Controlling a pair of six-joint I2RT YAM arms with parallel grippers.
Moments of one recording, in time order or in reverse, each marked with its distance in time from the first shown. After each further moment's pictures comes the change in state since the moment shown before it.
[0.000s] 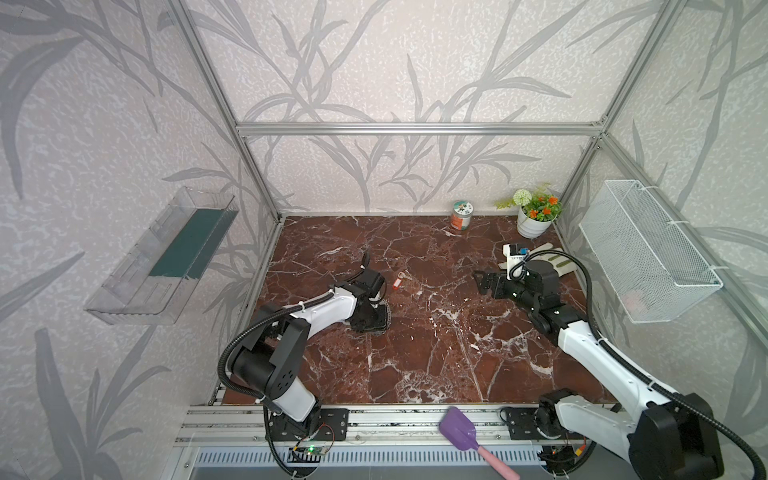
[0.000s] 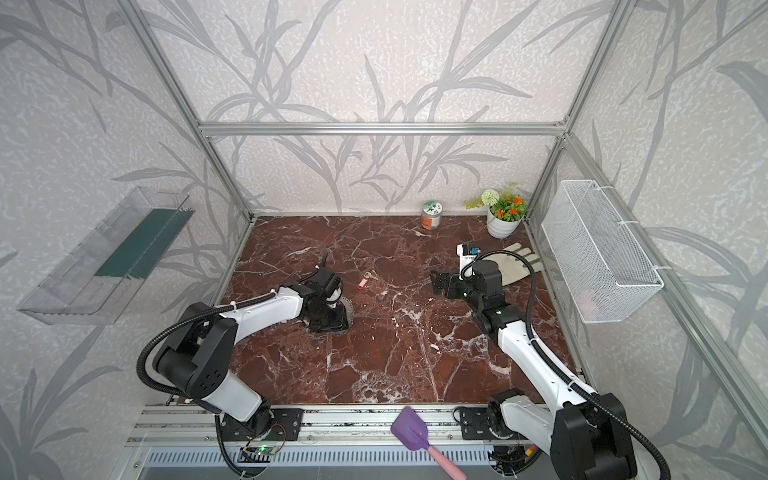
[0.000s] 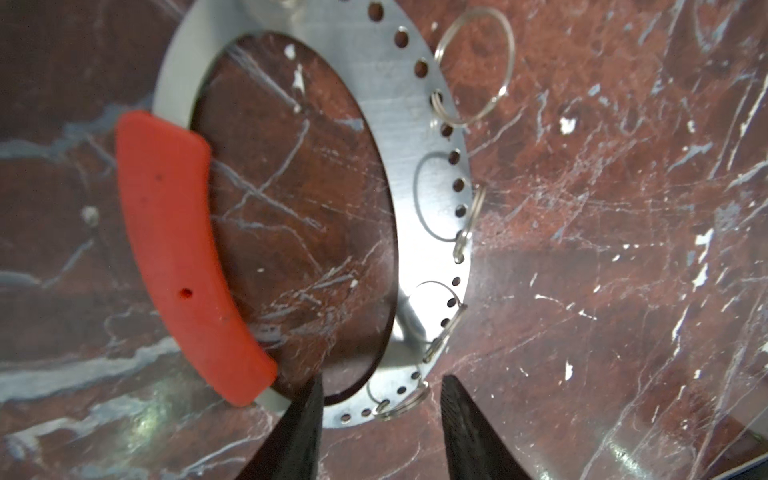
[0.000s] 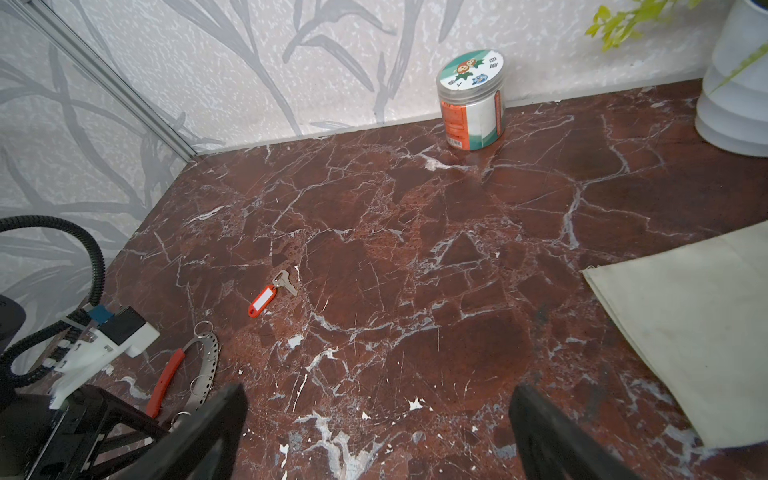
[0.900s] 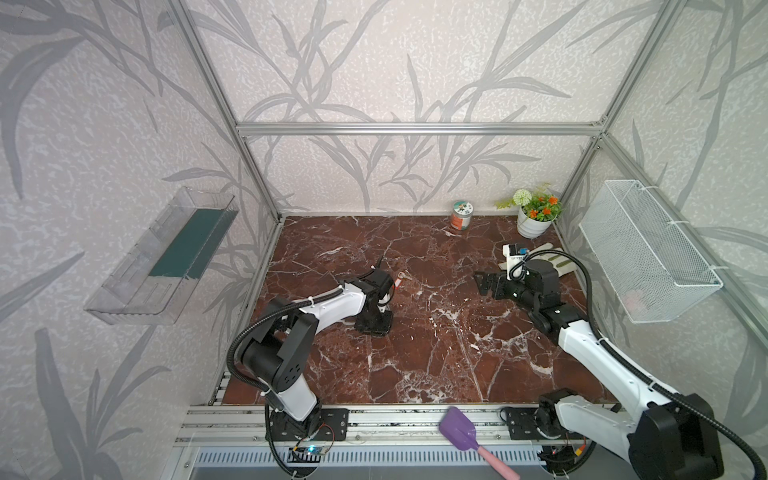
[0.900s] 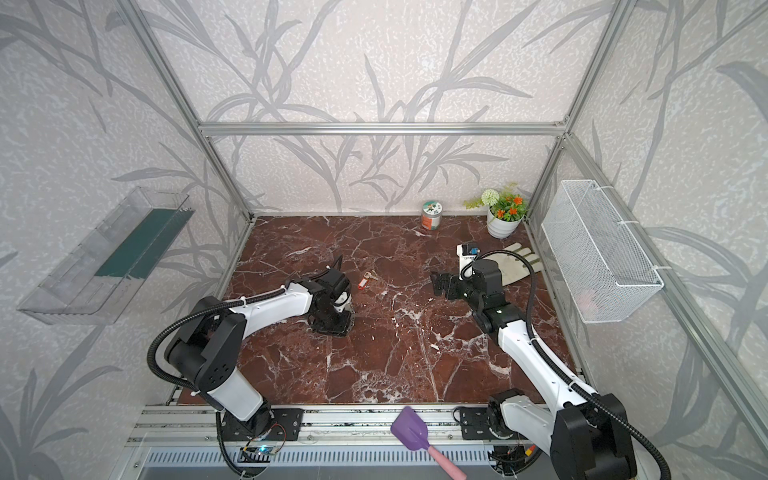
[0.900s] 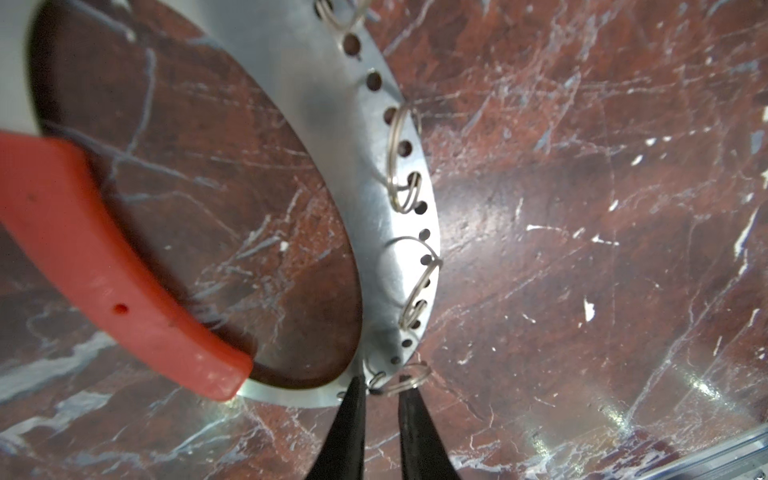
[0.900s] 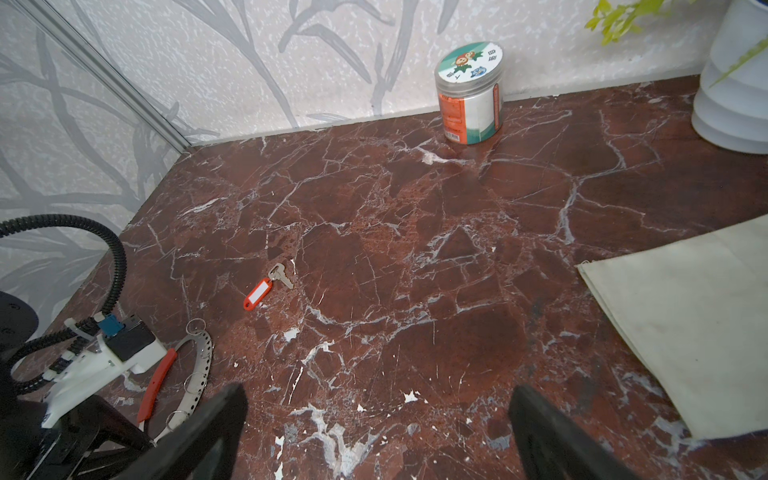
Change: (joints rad) left arm -0.060 0.050 0.068 -0.121 -0.001 0.144; right arm 0.000 0.000 0.010 -0.028 0.001 -0.015
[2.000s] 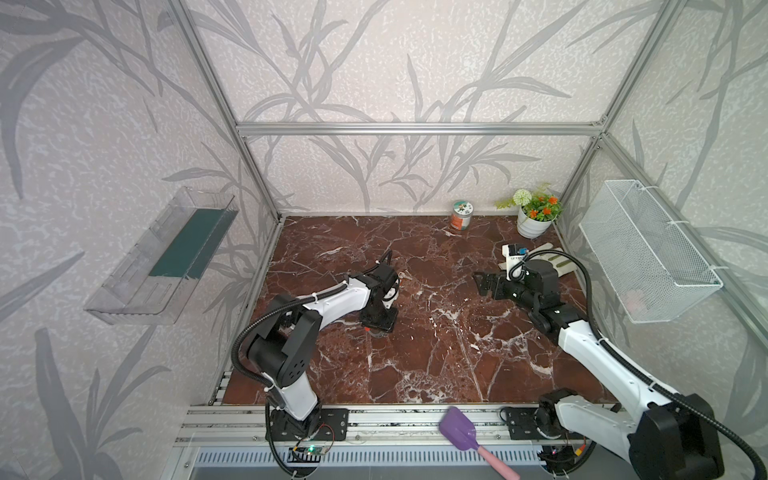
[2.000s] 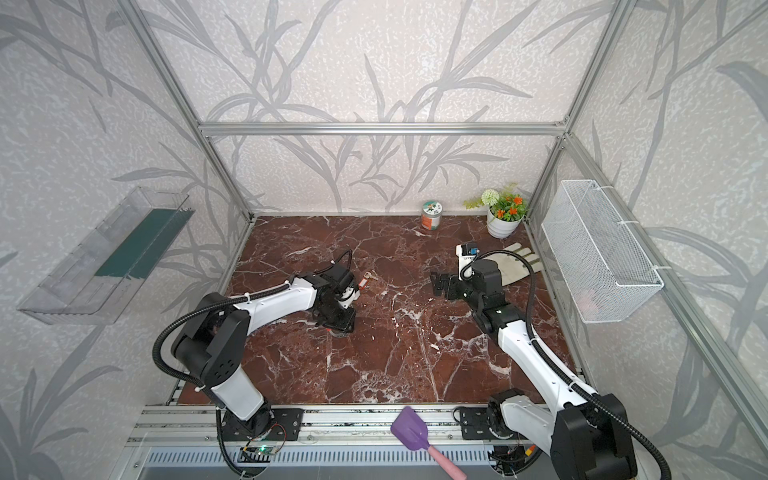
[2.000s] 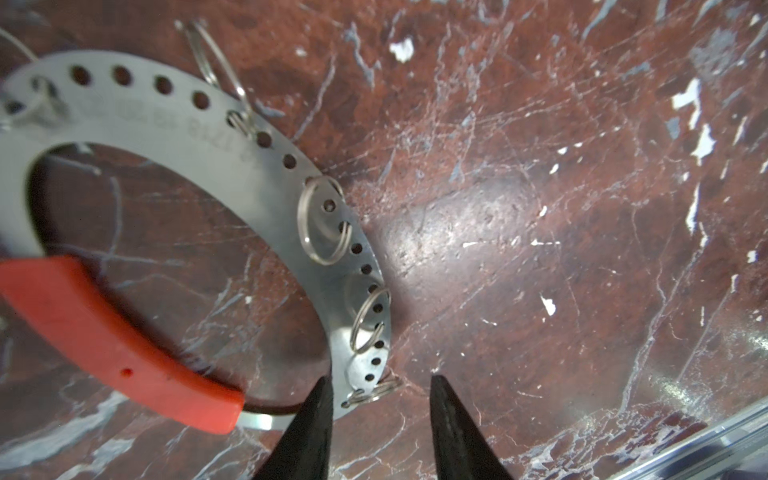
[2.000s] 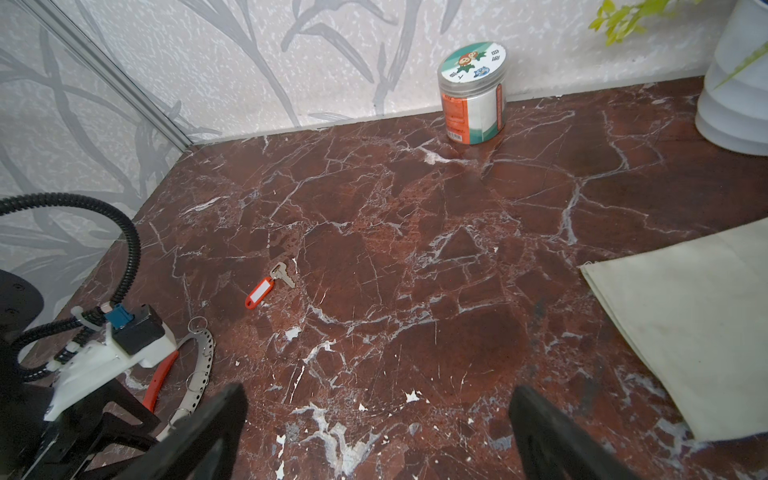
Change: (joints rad) left arm -0.014 0.052 0.073 -0.020 0.015 0.159; right arm 0.005 -0.002 0.000 0.000 -0.001 -0.003
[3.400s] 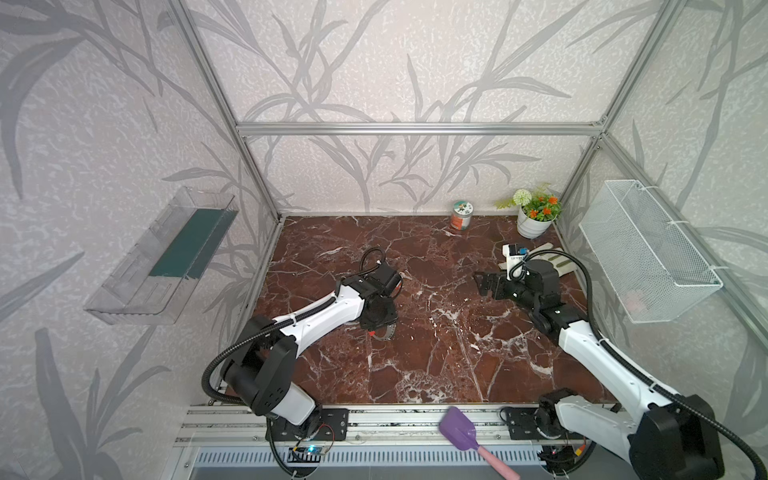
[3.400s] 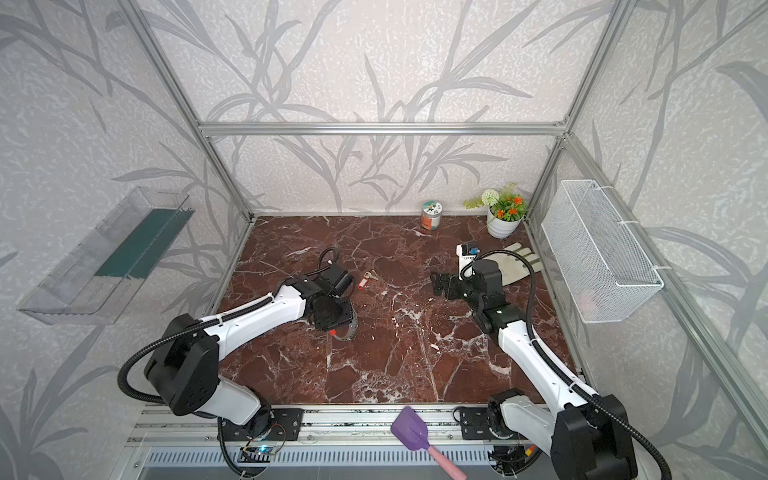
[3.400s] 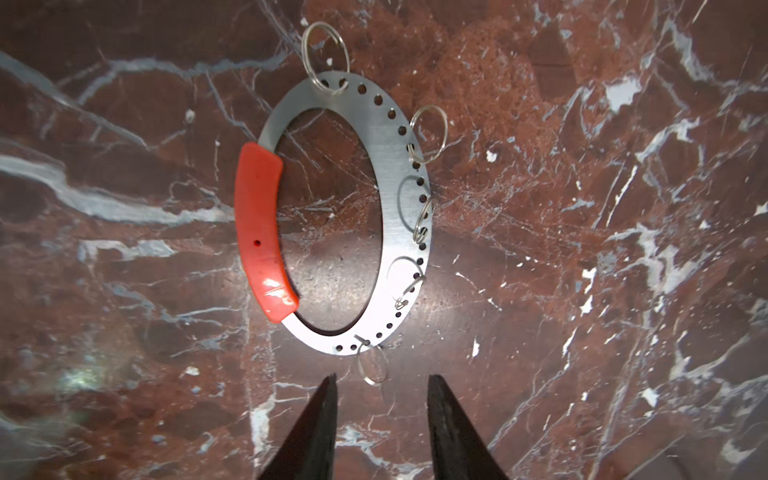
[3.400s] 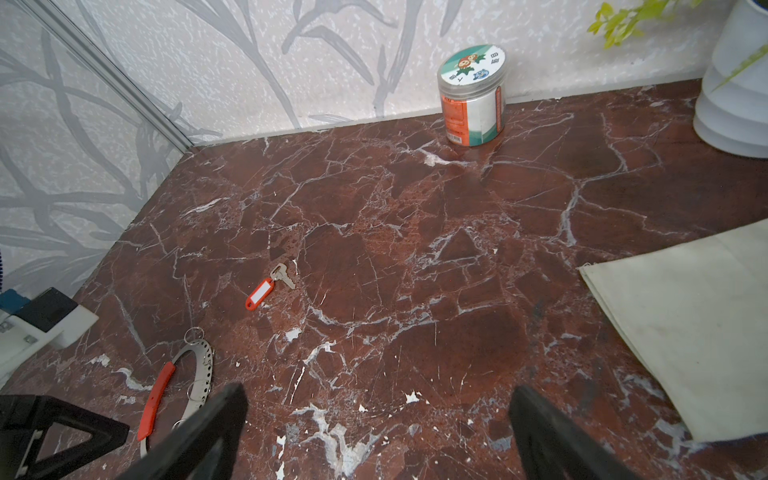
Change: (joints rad) left arm -0.077 -0.189 -0.035 0.002 -0.162 -0.776; right arm 0.000 -0.003 0.000 0.000 0.000 0.000
